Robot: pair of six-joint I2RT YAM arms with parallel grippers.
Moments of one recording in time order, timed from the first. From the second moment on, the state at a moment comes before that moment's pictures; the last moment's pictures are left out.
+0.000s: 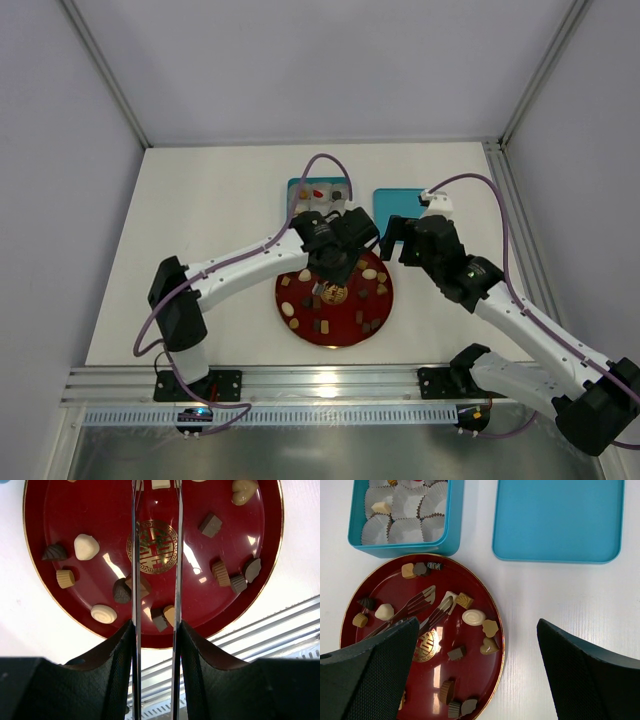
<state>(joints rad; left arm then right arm) -1.05 1.77 1.64 -1.08 -0.21 -0.48 0.59 0.96 0.80 -0.42 0.32 0.50</state>
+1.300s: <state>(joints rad) -1.05 1.82 1.63 -1.05 -0.24 -0.47 0.59 0.95 0.80 -0.42 0.32 0.50</state>
